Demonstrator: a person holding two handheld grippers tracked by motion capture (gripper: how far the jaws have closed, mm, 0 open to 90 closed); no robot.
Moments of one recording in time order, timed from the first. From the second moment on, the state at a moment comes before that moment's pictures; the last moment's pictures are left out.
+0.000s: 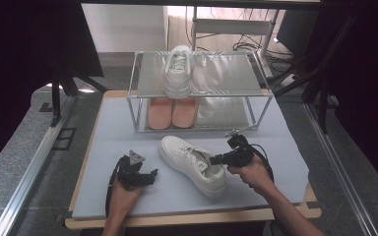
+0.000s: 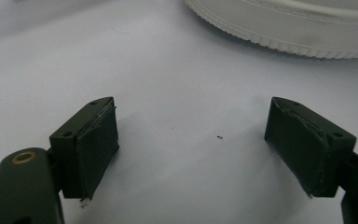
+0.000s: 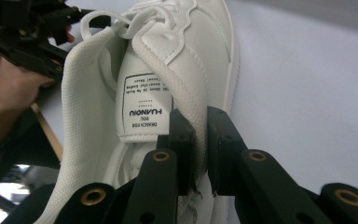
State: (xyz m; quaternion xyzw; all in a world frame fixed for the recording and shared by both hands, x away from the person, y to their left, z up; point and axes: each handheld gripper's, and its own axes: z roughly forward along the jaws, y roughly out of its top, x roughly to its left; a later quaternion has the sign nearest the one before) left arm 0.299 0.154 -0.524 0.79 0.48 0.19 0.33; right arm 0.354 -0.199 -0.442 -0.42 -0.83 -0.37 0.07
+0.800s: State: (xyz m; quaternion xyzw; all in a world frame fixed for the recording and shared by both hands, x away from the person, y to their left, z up) left arm 0.299 0.154 -0.524 0.79 0.48 0.19 0.33; right arm 0.363 -0.240 -0.419 -0.46 -0.73 -0.46 0.18
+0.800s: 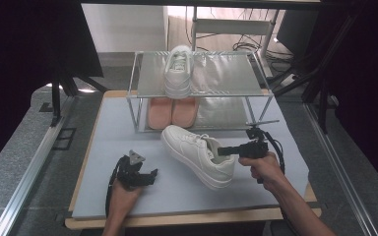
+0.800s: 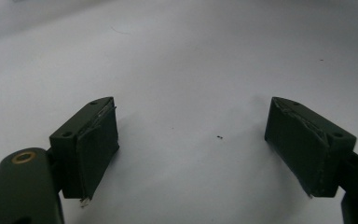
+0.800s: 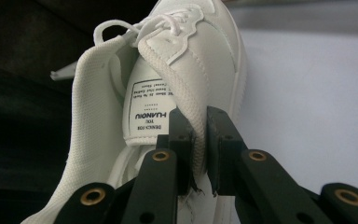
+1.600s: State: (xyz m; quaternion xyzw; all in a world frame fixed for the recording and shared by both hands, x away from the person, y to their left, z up) left arm 0.300 0.155 -0.524 0.79 0.48 0.19 0.33; right arm 0.358 -0.304 -0.361 -0.51 -0.66 -0.53 0.17
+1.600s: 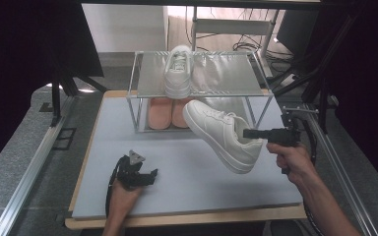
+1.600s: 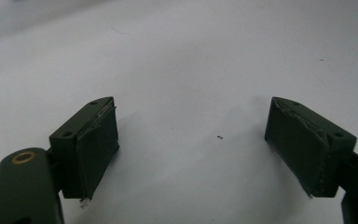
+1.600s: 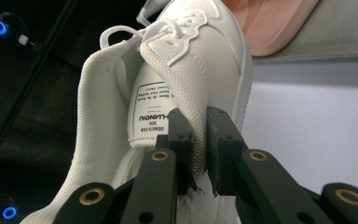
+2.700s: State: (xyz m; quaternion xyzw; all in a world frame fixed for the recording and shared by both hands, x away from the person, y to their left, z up) left arm 0.300 0.155 -0.524 0.80 0.48 0.19 0.33; right arm 0.419 -0.300 -0.311 -0.56 -0.58 -0.58 0.10
